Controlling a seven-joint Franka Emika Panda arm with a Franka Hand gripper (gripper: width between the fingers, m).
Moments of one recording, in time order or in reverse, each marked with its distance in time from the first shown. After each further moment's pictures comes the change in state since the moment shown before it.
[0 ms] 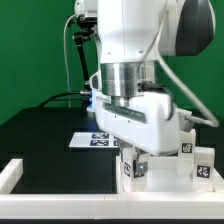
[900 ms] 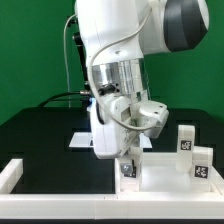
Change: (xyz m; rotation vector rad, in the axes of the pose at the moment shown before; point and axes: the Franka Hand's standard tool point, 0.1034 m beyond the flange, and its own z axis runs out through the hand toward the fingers) arm 0.002 0.003 -0.001 0.033 -0.106 0.783
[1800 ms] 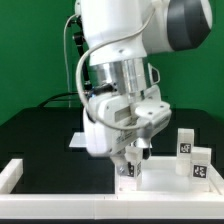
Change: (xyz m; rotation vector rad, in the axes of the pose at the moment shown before) arm -0.017 0.009 -0.026 0.023 -0.016 0.067
